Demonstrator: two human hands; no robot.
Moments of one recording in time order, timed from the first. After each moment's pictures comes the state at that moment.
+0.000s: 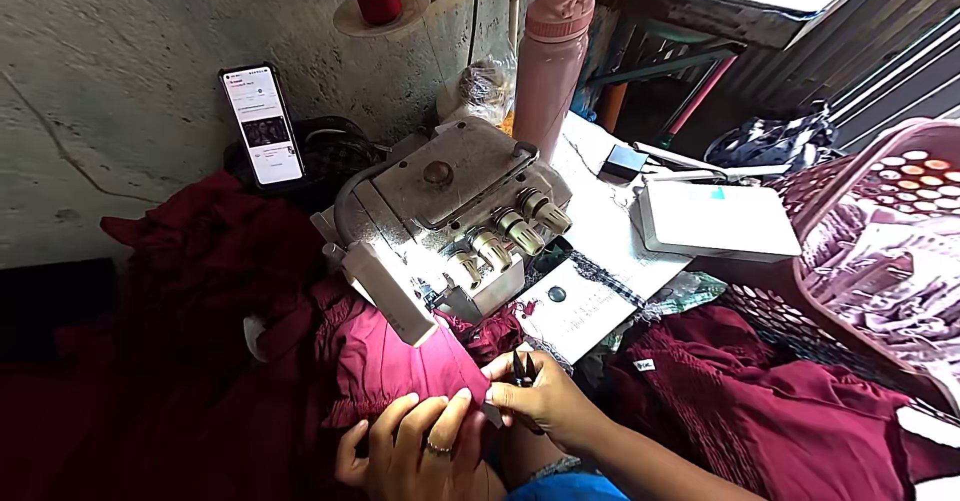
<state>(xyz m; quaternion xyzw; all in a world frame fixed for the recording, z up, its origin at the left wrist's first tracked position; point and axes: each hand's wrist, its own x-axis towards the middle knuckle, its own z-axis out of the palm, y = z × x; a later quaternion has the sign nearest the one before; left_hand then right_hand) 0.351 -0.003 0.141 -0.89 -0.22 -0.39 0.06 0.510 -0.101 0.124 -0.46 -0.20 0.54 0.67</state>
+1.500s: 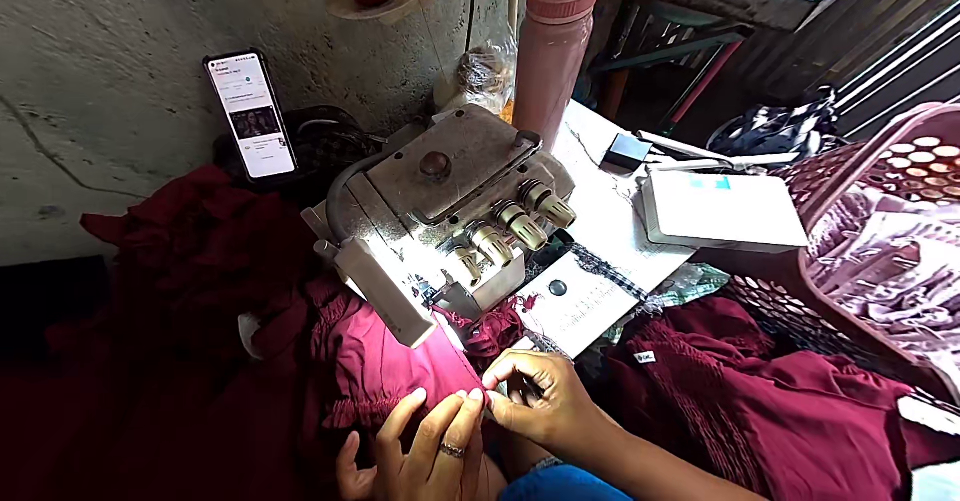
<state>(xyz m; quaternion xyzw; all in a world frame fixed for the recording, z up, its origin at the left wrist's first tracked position) 0.354 -0.016 0.146 -0.90 -0.23 -0.38 0.03 0.504 -0.102 0.111 -0.55 -0.43 0.26 0.67</state>
